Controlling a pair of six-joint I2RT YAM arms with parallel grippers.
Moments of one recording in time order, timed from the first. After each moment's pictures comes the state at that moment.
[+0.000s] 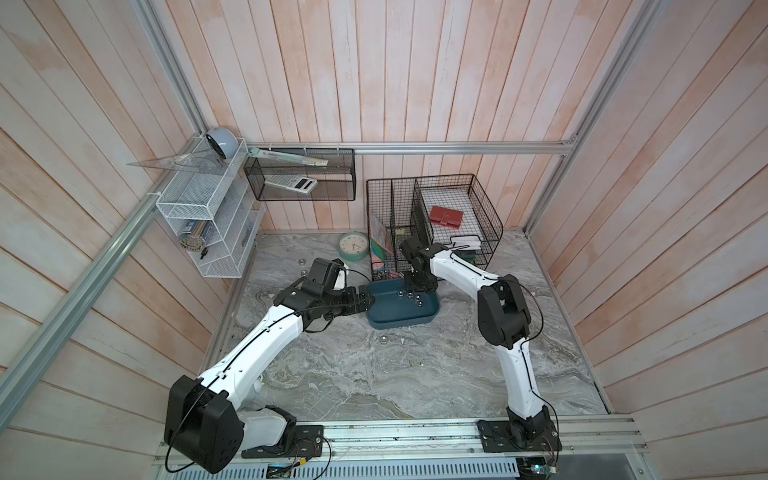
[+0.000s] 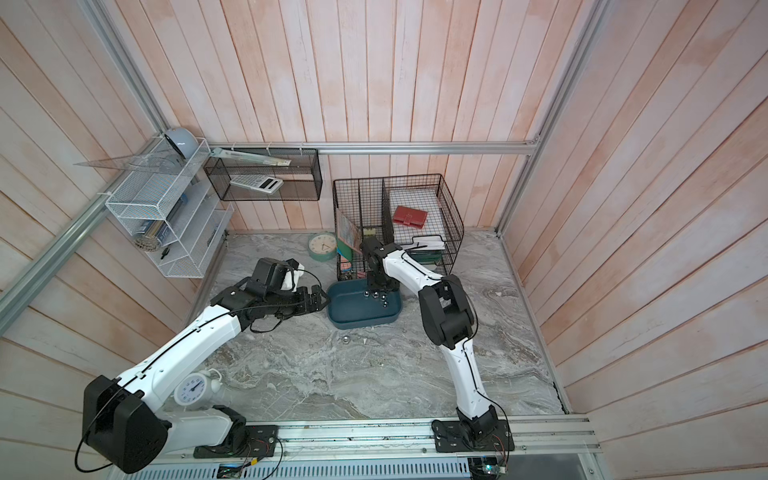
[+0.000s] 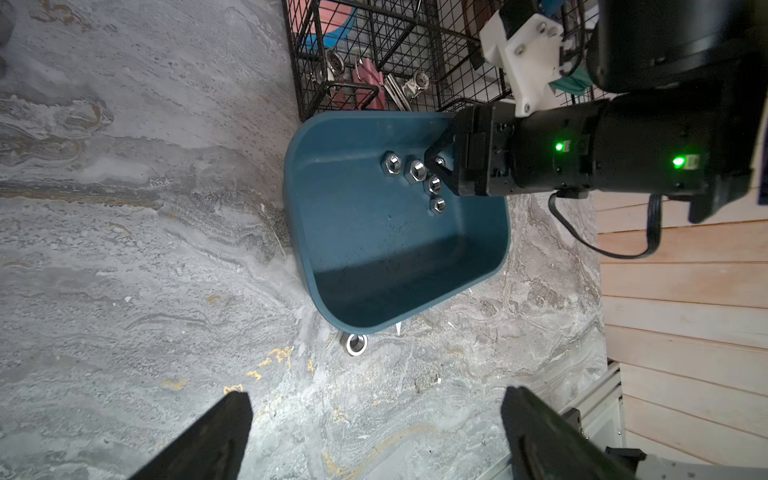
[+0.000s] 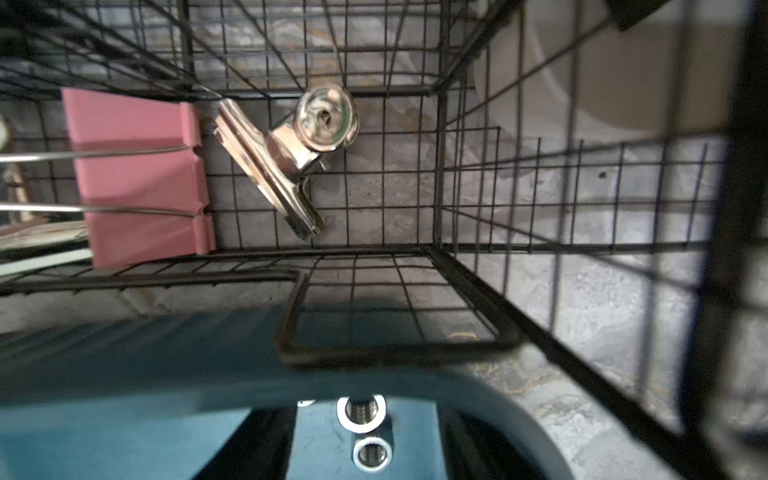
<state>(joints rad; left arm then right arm) -0.43 1.31 1.08 -0.65 0.29 -0.54 0.58 2.23 1.87 -0.97 0.14 0.46</state>
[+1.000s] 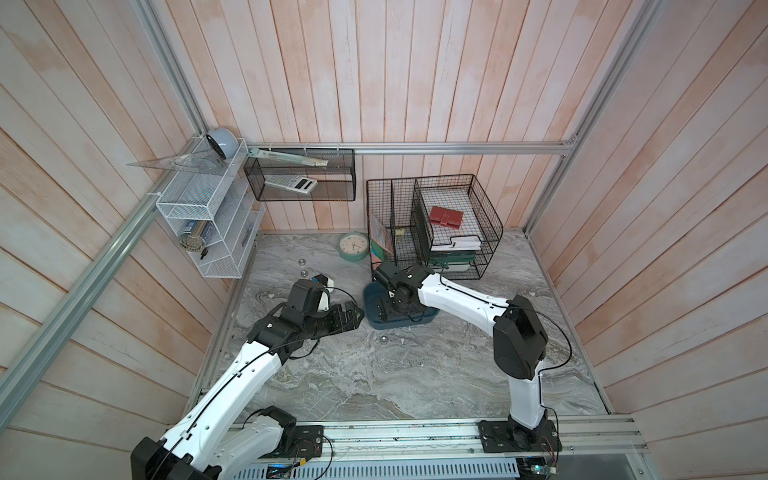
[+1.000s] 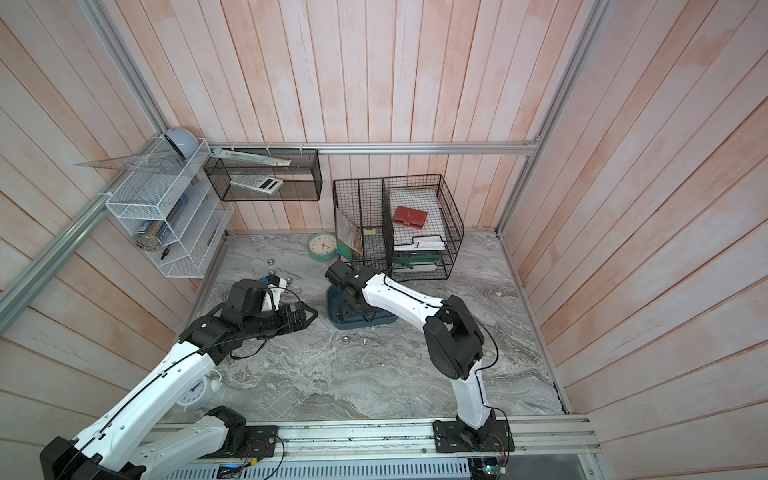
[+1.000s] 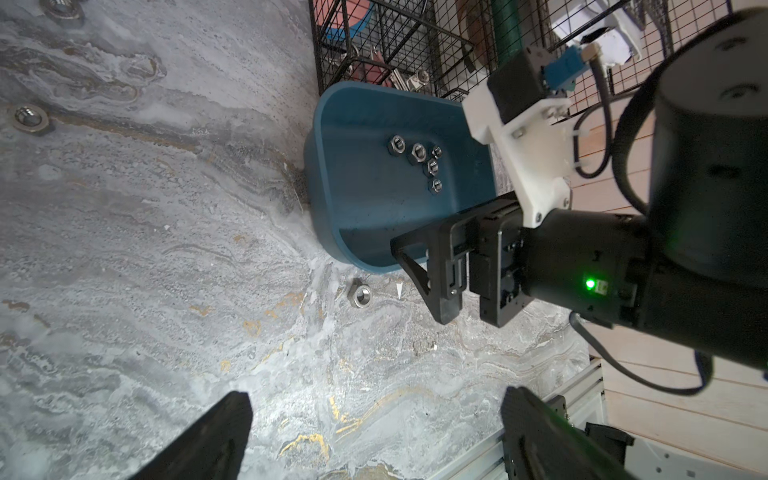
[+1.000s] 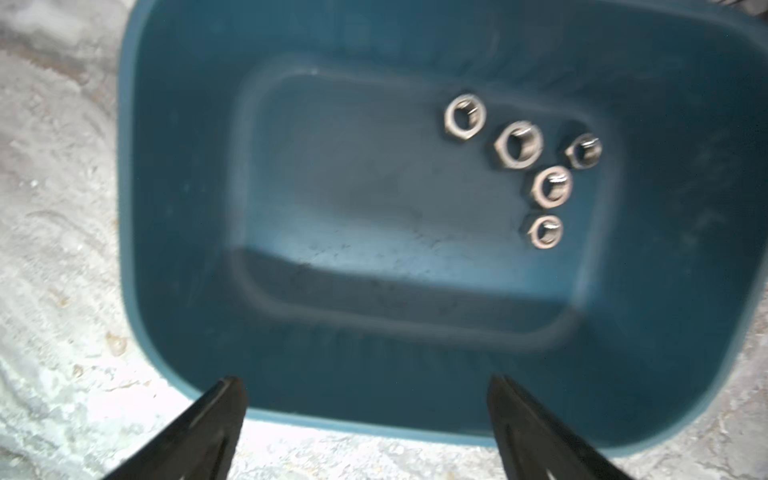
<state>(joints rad) -0.43 0.99 0.88 -0.70 0.27 -0.61 0.90 2.00 1.66 -0.97 0.17 0.55</state>
